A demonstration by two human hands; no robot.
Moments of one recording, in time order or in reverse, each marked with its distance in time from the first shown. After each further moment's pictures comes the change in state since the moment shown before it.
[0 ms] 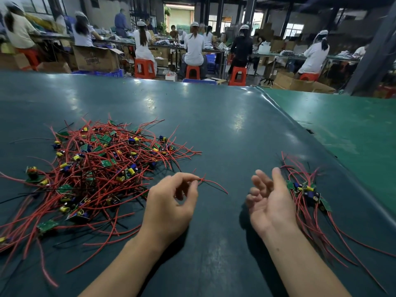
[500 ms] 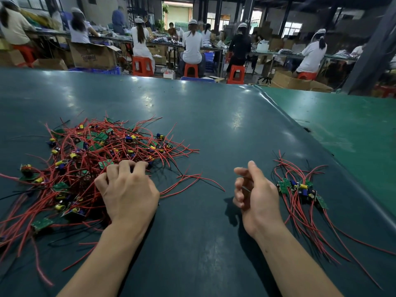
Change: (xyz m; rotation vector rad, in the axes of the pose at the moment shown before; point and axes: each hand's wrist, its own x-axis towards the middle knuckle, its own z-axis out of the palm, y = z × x) left_hand 0.016 -0.029 -0.027 0.892 0.075 -0.269; right_hand -0.003 0.013 0.005 -0.280 -0.175 -0.084
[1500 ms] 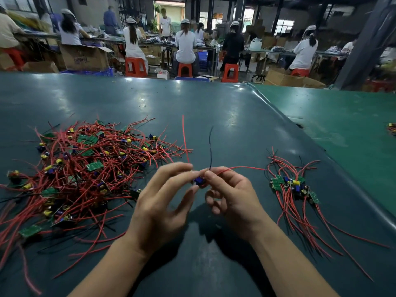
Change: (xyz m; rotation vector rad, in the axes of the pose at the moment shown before) left_hand -0.027 0.031 -0.006 -0.909 0.173 0.741; right_hand -0.014 0.004 0.006 -0.081 -0.503 0.012
